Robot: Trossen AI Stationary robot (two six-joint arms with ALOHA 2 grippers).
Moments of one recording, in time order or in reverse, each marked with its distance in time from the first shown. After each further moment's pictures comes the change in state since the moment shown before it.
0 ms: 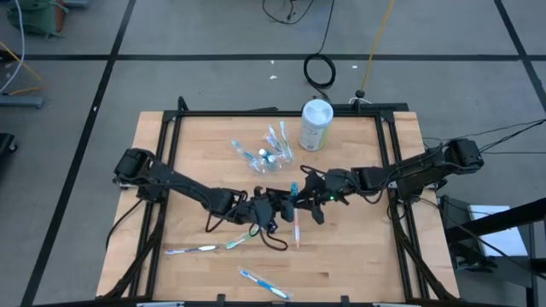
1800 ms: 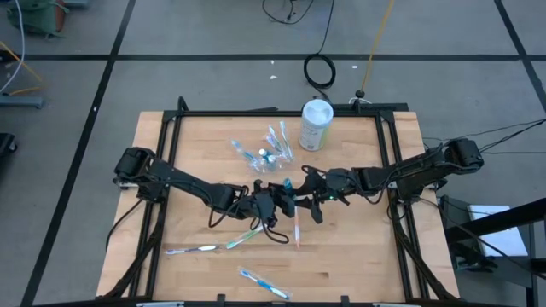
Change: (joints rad) left arm 0.036 -0.002 -0.002 -0.014 -0.004 0.088; right arm 0.003 0.000 -0.001 0.049 0.061 -0.086
